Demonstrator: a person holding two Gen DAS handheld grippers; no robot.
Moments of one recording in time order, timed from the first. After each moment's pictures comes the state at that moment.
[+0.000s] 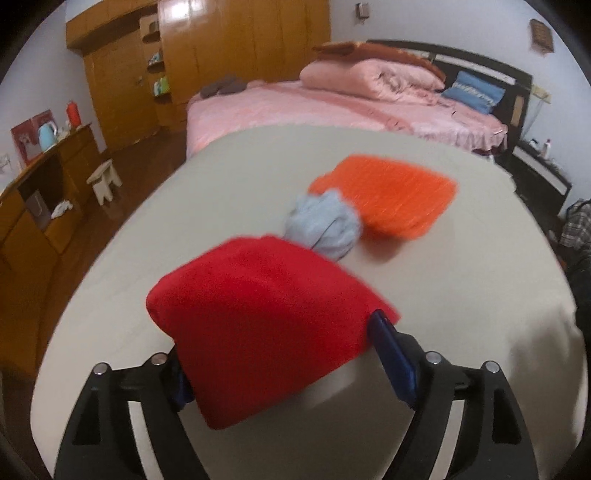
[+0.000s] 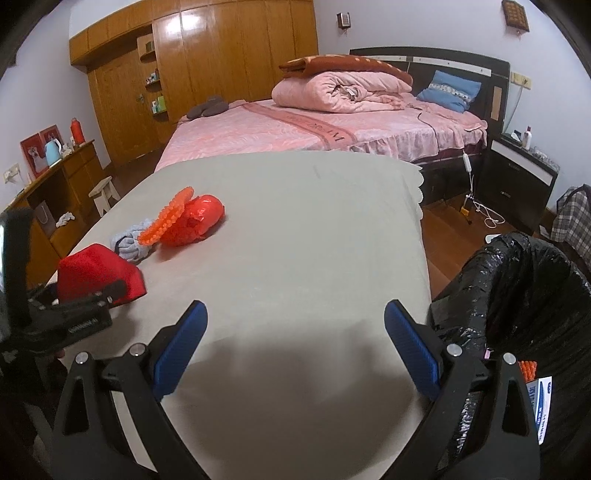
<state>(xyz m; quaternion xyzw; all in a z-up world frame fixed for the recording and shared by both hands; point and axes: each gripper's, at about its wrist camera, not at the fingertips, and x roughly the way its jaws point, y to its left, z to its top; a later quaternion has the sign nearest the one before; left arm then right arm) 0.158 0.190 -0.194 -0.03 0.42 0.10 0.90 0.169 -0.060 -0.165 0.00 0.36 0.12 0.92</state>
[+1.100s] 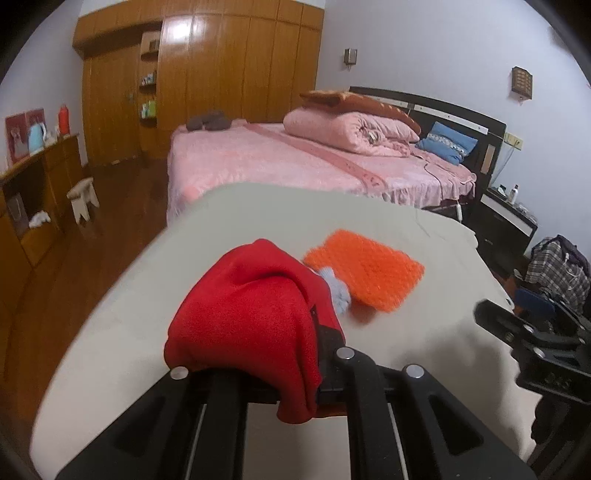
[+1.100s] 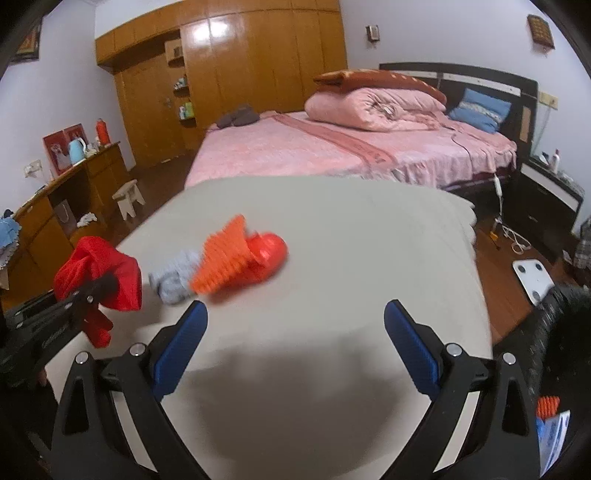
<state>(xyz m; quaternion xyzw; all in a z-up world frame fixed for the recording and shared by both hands) 0.136 0.220 -0.138 -0.06 0.32 0.05 0.95 0.203 0.009 -0.142 -0.01 0.33 0.18 0.93</state>
